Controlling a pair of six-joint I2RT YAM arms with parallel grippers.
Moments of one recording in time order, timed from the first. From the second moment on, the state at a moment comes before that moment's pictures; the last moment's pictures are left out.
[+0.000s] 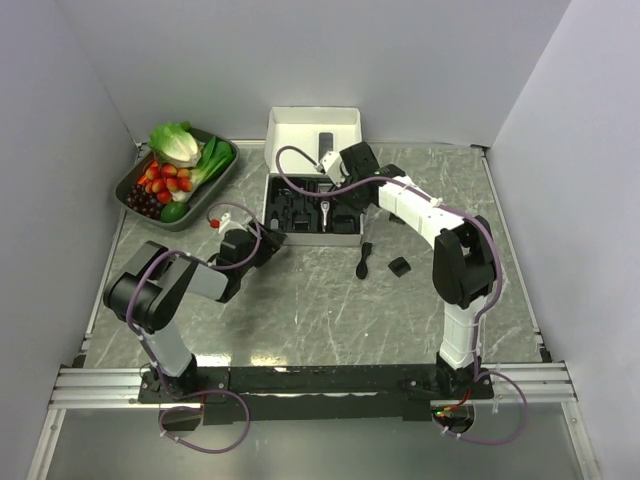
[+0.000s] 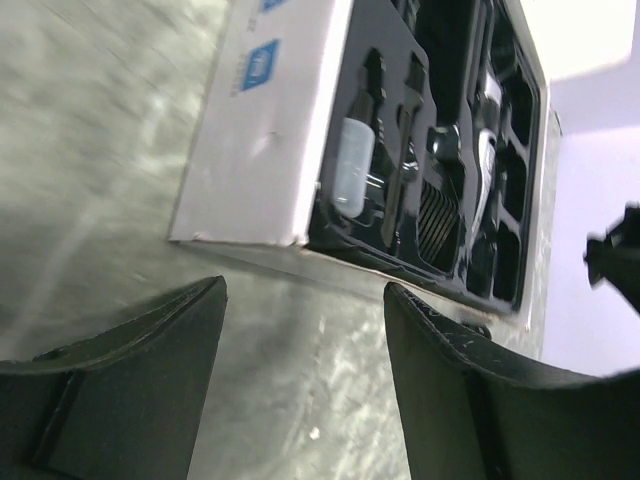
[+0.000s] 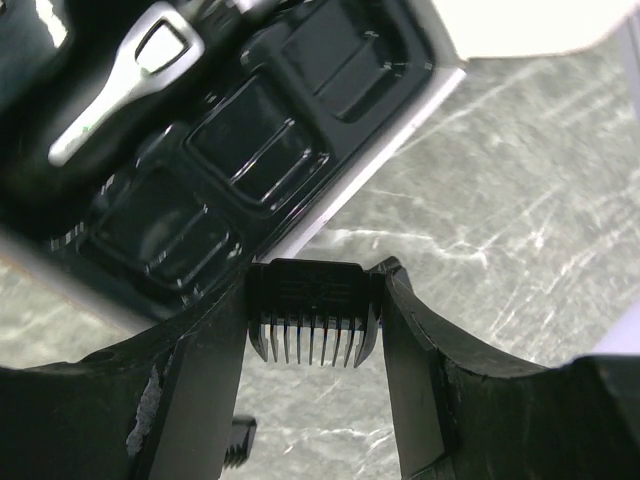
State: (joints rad) left arm -0.44 1.73 0.51 0.81 -0.08 -1.06; right arm 0.48 1.94 1.63 -0.59 0.16 -0.53
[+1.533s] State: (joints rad) left arm -0.23 0.92 0.48 0.14 -0.01 -0.87; right arm 0.54 2.16 1.90 -0.92 -0.16 -0.83
